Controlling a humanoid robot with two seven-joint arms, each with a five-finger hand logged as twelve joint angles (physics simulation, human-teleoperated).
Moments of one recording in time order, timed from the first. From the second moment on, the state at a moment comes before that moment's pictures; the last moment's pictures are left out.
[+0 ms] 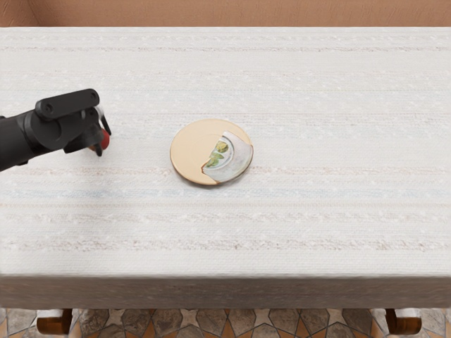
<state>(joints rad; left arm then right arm) -1.35 0.19 0.43 -0.64 0.55 -0.01 0.61 -0.05 0.00 0.11 0.04 -0.06 0.00 0.06</state>
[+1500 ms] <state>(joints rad) -1.64 0.10 0.34 -1.18 0.51 0.08 0.61 -0.05 0.00 0.11 0.04 -0.06 0.00 0.06</state>
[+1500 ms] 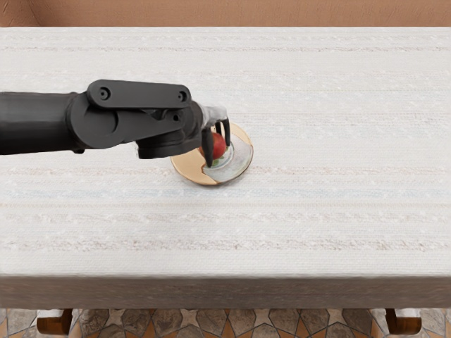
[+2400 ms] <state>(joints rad) -1.63 0.08 0.35 -1.09 0.51 0.09 0.61 -0.05 0.00 0.11 0.04 -0.06 0.00 0.06</state>
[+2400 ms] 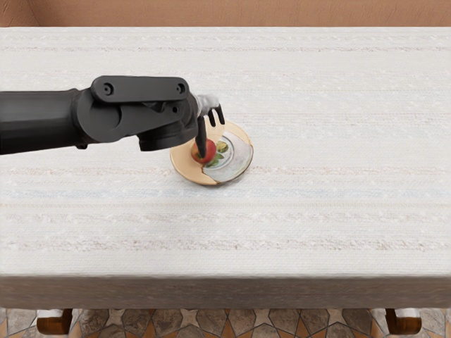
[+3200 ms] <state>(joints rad) -1.13 0.62 -0.52 -1.12 0.39 -0.58 0.42 -0.05 0.00 0.11 0.04 -0.06 0.00 0.06</state>
